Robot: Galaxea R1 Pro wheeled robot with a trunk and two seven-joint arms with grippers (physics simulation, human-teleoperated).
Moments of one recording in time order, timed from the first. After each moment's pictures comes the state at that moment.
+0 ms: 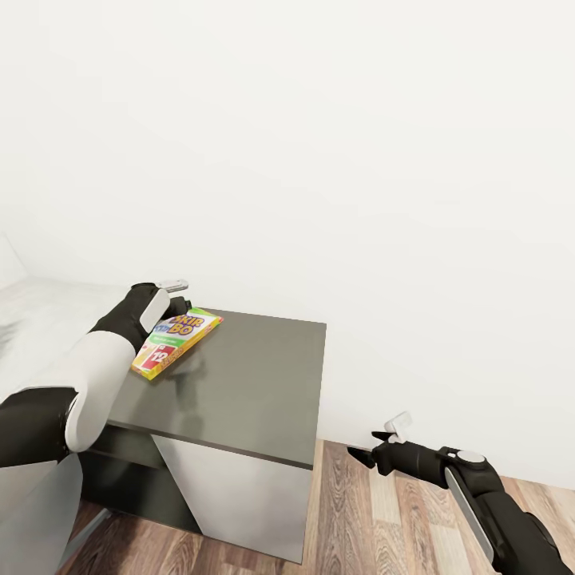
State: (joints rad) left arm -1.31 0.09 -0.02 -0.42 0.31 0.63 0.33; right arm -0.35 -0.20 0.02 -1.19 -0.06 0.47 0.78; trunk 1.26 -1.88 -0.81
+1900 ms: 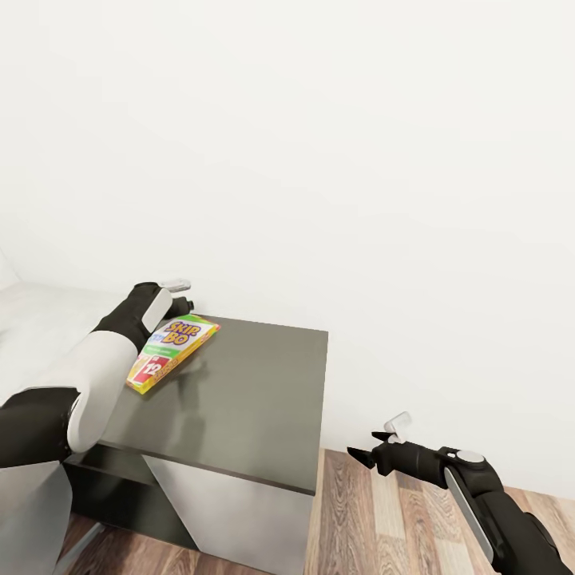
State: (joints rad) left arm -1.31 0.08 -0.02 -0.42 0.31 0.64 0.33; right arm -0.35 -0.20 0.02 -1.19 -0.06 0.47 0.78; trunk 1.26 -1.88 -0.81
